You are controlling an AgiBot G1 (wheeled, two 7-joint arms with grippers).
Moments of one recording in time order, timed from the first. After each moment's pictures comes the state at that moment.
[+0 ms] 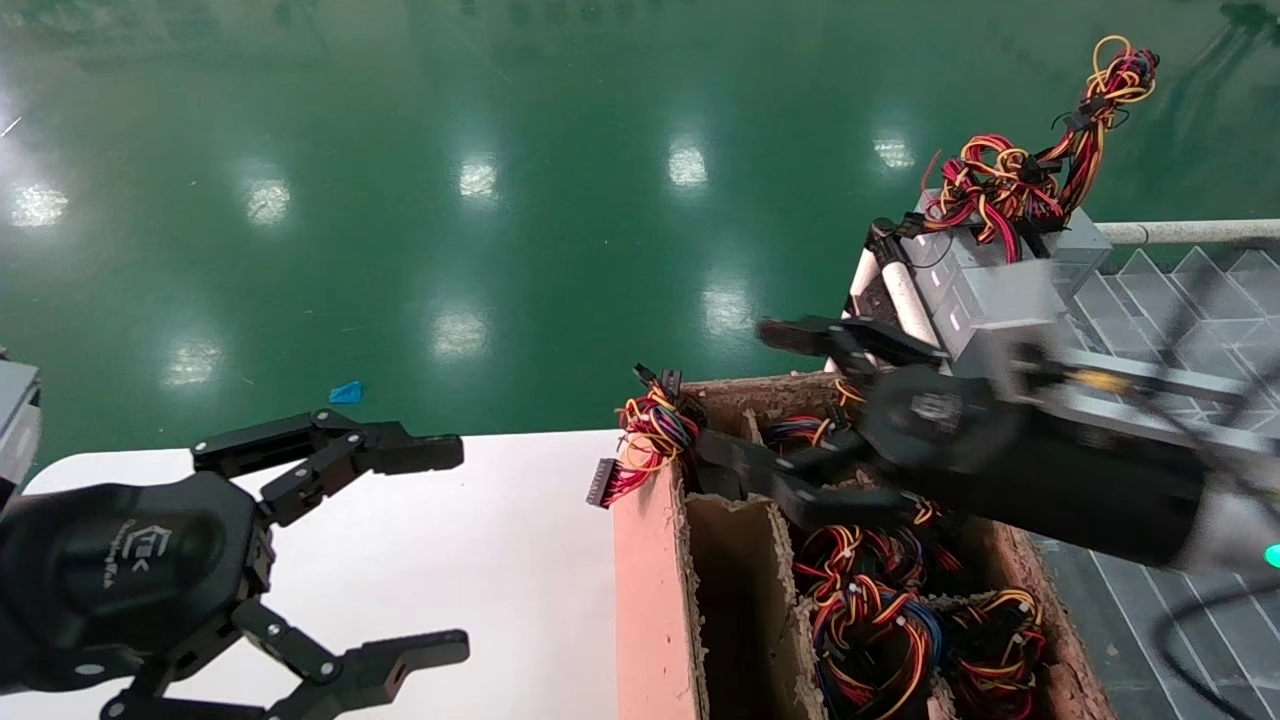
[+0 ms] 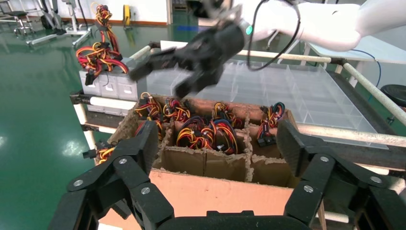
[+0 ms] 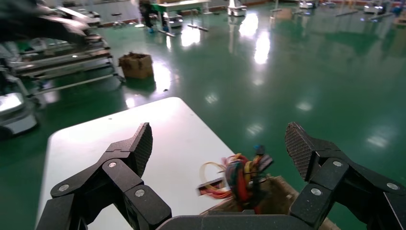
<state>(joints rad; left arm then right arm) -1.11 0.56 0.41 -1.26 0.64 1.44 -0.12 1.15 -0.77 -0.34 1.07 -0.91 -1.27 0.15</state>
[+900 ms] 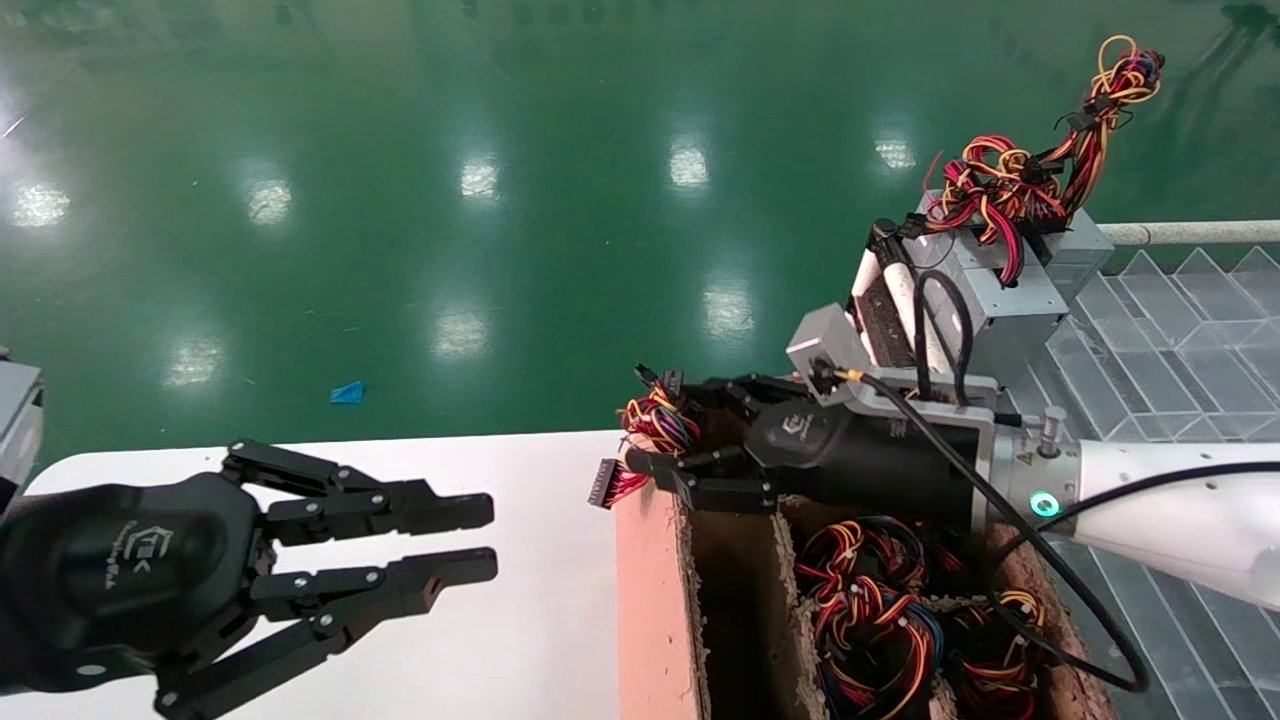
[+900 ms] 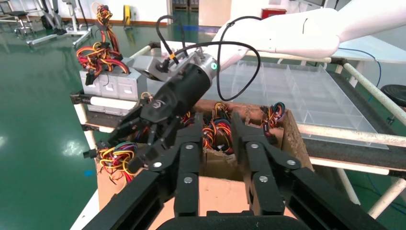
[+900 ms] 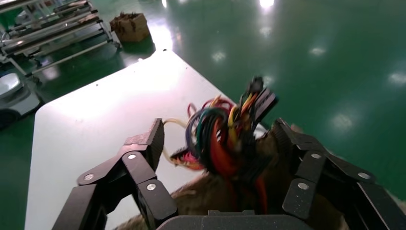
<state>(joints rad) -1.11 0.56 0.41 -1.26 0.64 1.44 -0.12 1.31 -0.97 -0.49 0.75 -1.11 -1.25 0.14</state>
